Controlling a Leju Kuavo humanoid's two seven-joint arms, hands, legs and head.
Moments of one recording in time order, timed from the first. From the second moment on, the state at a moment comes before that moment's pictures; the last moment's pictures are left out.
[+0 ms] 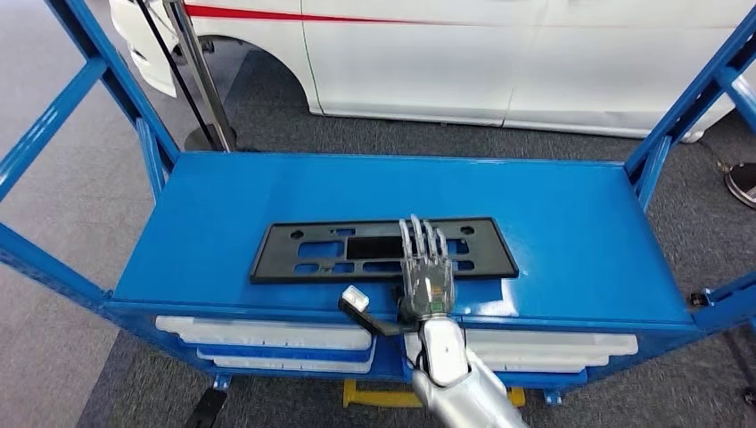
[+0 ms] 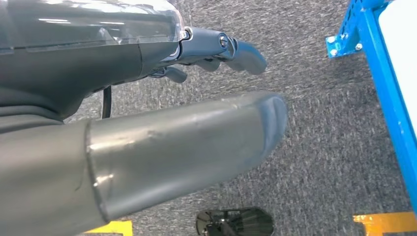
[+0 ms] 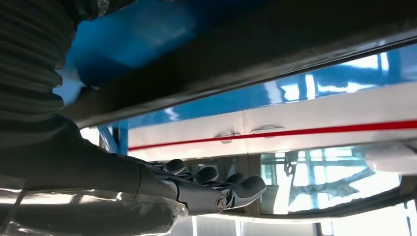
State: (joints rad) left arm -0.15 -0.14 0.99 -0.20 -1.25 0.07 -0.40; right arm -0.47 0.15 0.57 -0.54 1.53 -0.60 0.16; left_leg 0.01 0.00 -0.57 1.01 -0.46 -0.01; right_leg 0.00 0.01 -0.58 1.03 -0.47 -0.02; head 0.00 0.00
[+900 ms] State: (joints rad) left arm -0.16 -0.14 0.97 -0.20 -1.24 0.07 -0.39; right arm -0.57 0.10 0.54 -0.41 1.49 -0.53 0.13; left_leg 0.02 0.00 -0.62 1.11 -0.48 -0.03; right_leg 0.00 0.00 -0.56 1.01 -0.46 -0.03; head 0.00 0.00
